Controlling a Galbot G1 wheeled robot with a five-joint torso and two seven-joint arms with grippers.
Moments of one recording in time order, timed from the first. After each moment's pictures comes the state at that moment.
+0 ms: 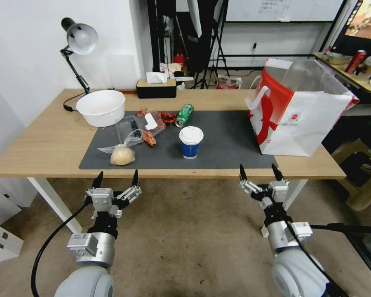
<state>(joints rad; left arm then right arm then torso) 1.71 -1.61 -0.56 -2.29 -0.06 0.03 0.04 -1.55 1.16 0.35 2.09 0.27 0.16 0.29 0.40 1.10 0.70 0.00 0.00</state>
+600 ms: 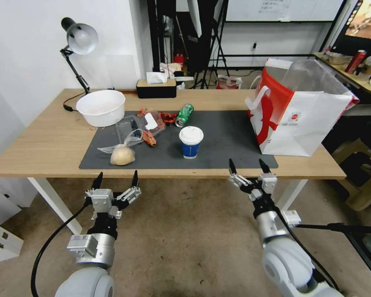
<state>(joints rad) 1.71 -1.61 -0.56 -2.29 -0.06 0.02 0.04 -1.34 1.13 0.25 2.07 0.47 0.04 0.21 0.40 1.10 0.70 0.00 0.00</state>
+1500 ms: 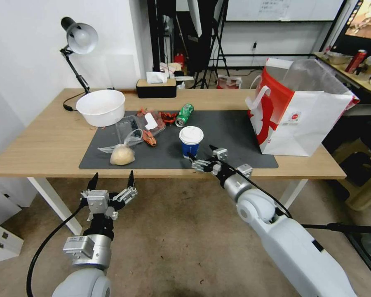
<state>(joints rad) 1.72 -1.61 -0.58 -2.29 -0.06 0.00 0.03 -0.87 1.13 -0.04 1.70 0.59 -0.13 0.03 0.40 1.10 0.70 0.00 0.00</state>
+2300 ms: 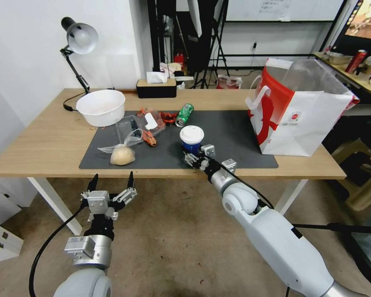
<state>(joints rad) 1.72 -1.61 -0.58 -2.27 -0.06 -0.01 0.03 -0.83 1.17 -0.07 1.66 0.57 -0.13 0.09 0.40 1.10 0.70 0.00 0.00</state>
